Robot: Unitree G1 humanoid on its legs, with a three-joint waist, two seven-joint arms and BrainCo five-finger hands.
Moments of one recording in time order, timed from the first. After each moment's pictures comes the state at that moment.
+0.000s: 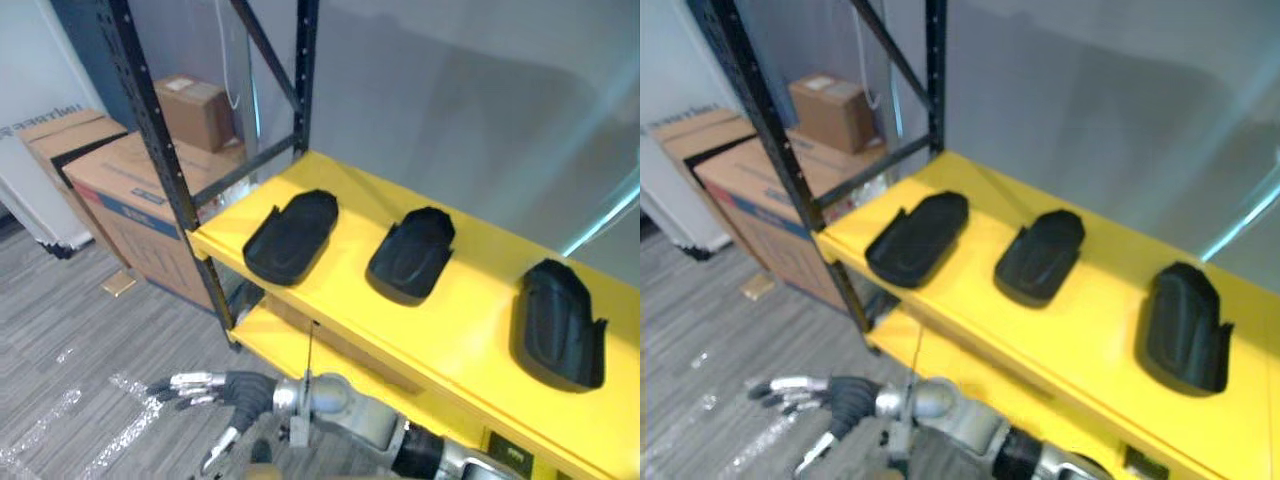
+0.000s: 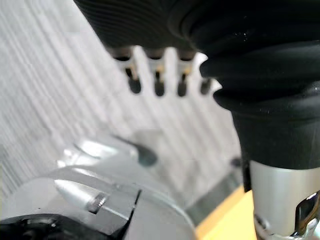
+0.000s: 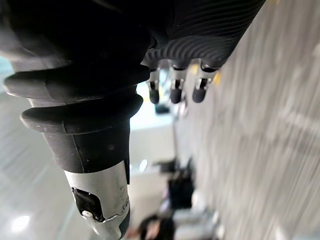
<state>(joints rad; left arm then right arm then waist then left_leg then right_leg) 0.17 0.11 0.13 1.08 -0.33 -0.09 0.13 -0.32 -0.03 0.98 0.18 0.25 -0.04 0.36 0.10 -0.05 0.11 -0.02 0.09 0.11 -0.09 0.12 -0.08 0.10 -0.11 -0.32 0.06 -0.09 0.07</state>
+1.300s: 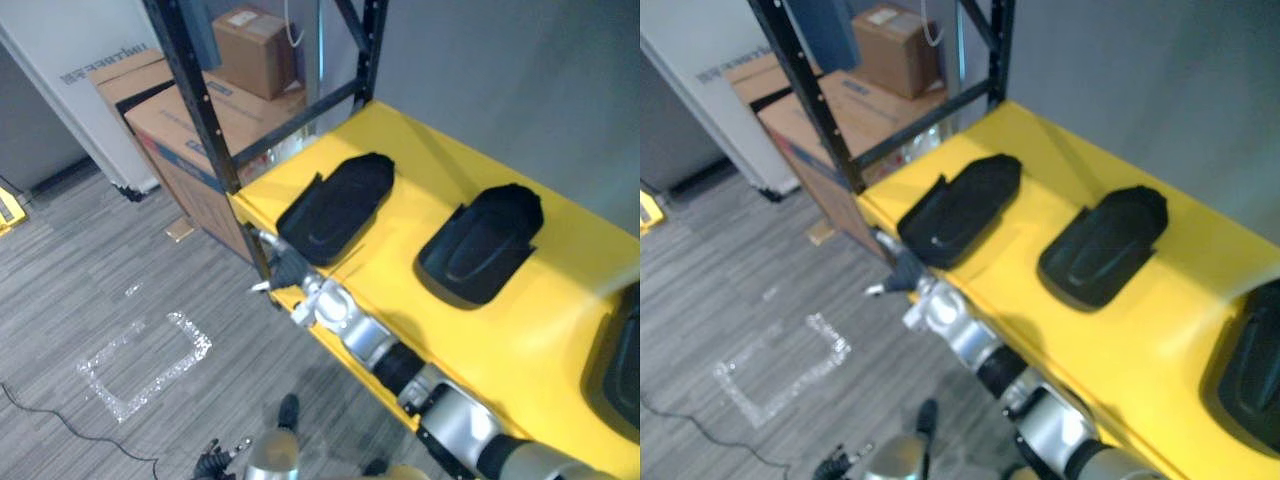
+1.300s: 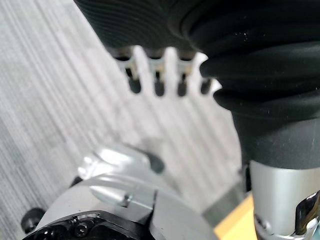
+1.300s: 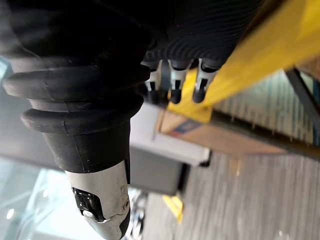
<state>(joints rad) 0.16 0.12 0.04 0.96 -0.31 -0.04 0.11 -0.72 0.07 0.55 0.60 -0.09 0.06 -0.11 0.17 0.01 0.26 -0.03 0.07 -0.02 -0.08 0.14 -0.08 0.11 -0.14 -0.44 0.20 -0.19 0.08</state>
